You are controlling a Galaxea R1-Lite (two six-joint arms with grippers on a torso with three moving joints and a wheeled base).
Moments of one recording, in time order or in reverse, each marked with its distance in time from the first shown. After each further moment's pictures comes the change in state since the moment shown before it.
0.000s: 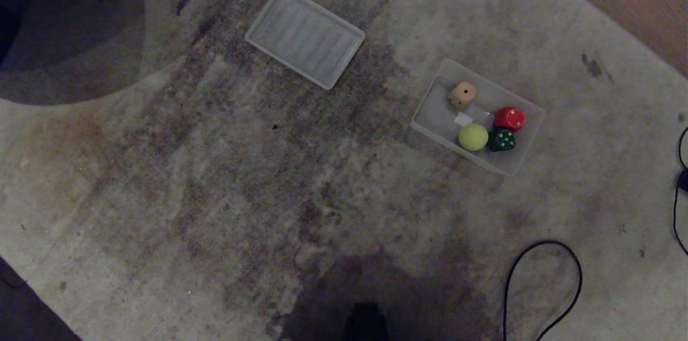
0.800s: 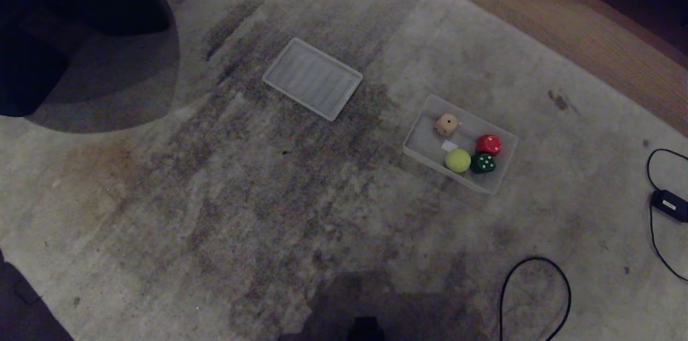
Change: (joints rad) left arm 0.000 0.000 0.000 -0.001 0.001 -0.002; right arm 0.000 0.000 0.000 0.000 -0.001 0.001
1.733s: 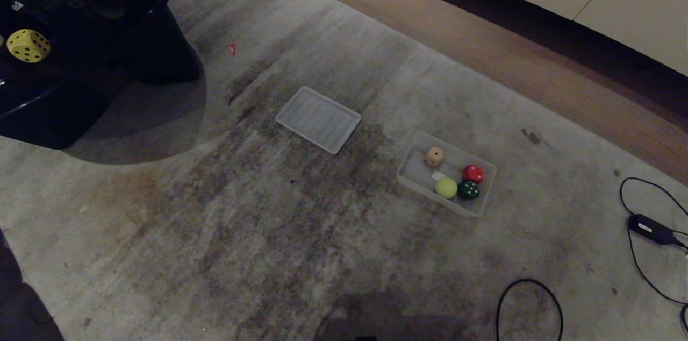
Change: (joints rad) left arm 0.000 0.000 0.000 0.000 0.000 -0.002; right arm 0.000 0.001 0.000 0.000 -0.008 0.006
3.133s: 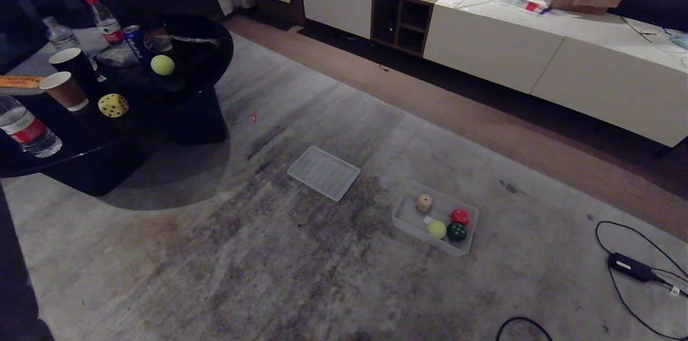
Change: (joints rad) left arm 0.000 0.000 0.000 0.000 0.000 0.000; right arm 0.000 0.000 0.000 0.000 0.002 -0.001
